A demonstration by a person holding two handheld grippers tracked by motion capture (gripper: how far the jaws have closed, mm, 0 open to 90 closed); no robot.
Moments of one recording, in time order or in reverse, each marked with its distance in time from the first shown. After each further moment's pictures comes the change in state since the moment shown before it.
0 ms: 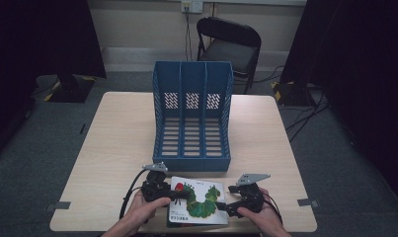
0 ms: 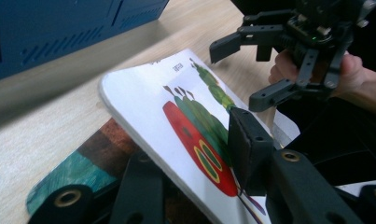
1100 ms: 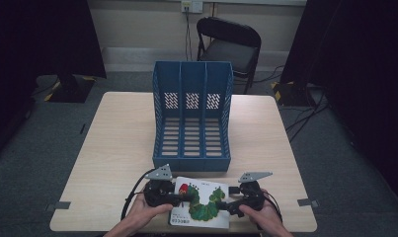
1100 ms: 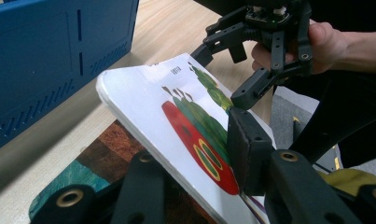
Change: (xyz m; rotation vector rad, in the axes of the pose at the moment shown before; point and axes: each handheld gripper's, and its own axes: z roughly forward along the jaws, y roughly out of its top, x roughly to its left) left arm -0.025 0.003 0.000 -0.024 0.019 0.270; right arm -0.007 0.000 0.000 -0.017 0.105 0.079
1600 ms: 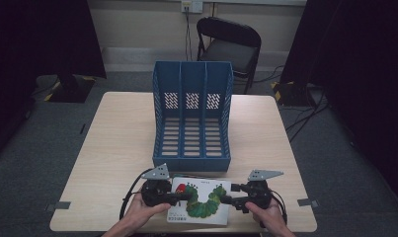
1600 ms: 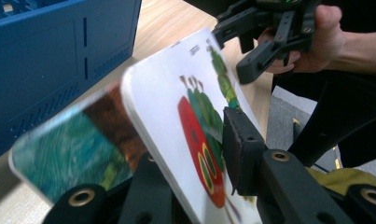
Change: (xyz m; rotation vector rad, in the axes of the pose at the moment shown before) left arm 0.001 0.000 -0.007 -0.016 0.003 -0.002; right arm 0.002 0.005 -0.024 -0.136 0.041 -0.031
